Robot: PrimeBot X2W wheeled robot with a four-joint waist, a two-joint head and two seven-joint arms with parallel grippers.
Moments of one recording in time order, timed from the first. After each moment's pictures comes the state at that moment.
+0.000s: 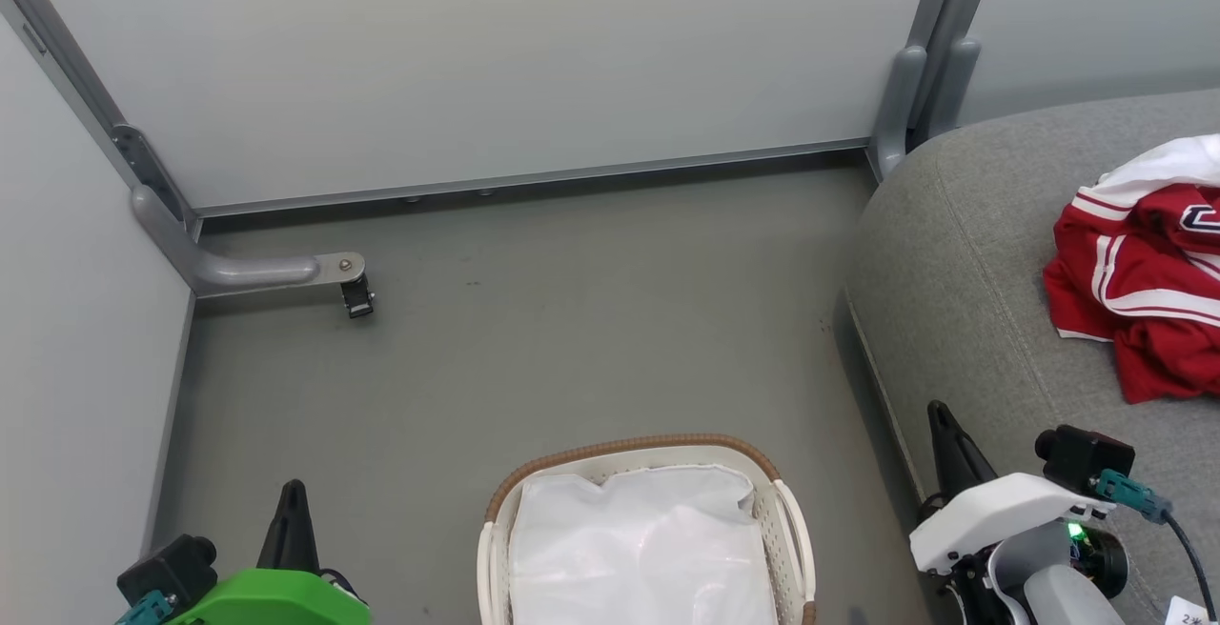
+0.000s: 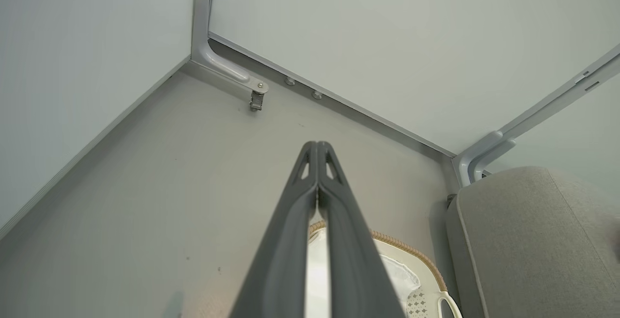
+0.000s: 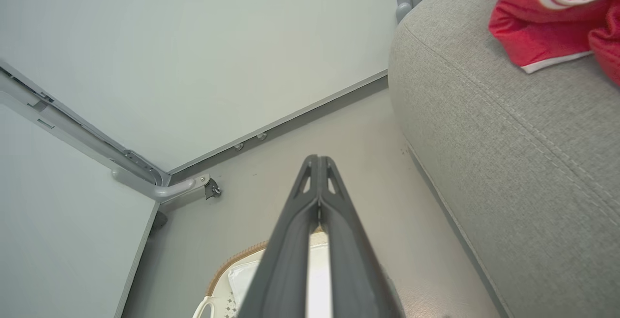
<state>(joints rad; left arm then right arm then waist) -0.04 0.04 0.03 0.46 -0.57 -0.11 -0.17 -0.17 -0.04 0.04 0.47 0.53 0.13 -0.17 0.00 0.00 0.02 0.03</state>
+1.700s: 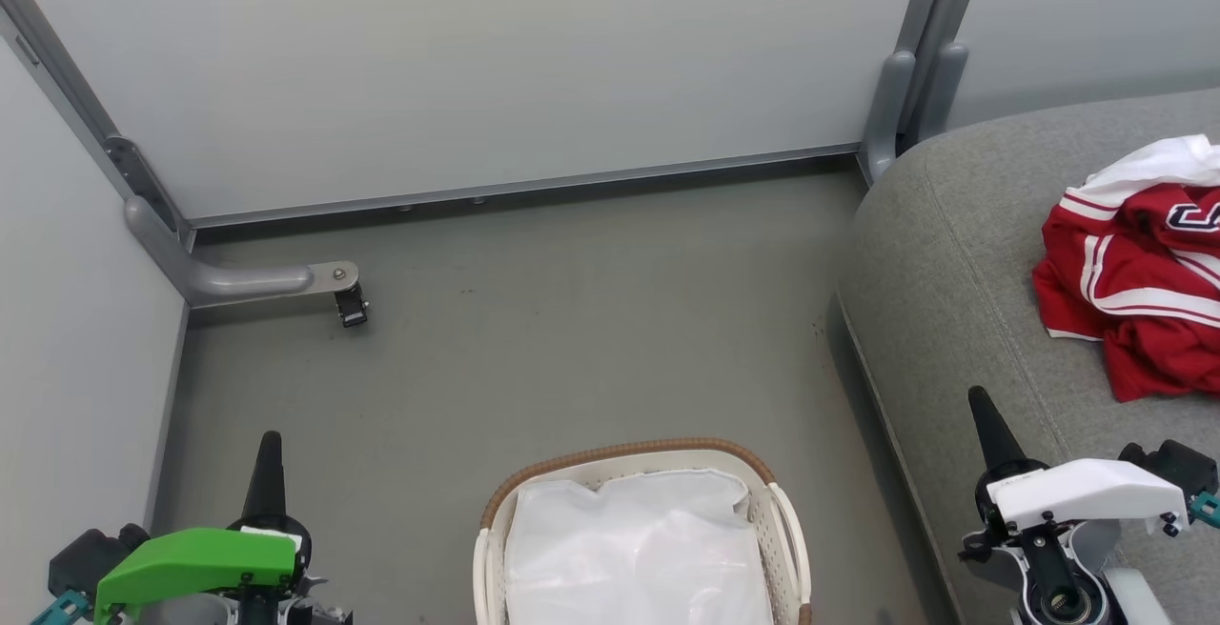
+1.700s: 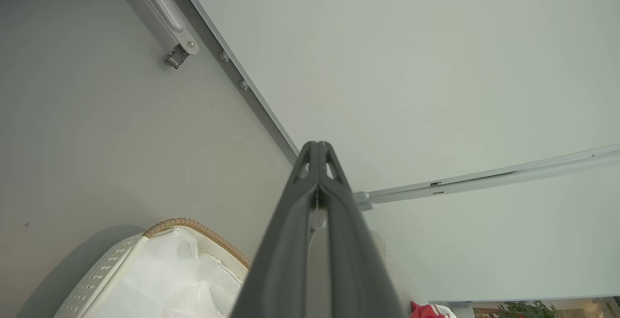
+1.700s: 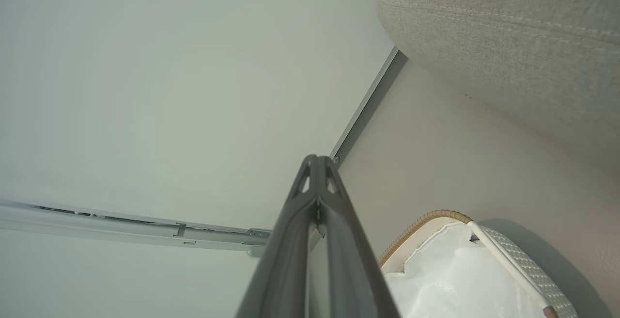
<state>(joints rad) -0.08 0.04 0.08 0.33 -1.20 -0.12 0.00 -0.13 -0.04 -0.05 0.34 1.18 0.13 0.00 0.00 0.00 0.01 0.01</state>
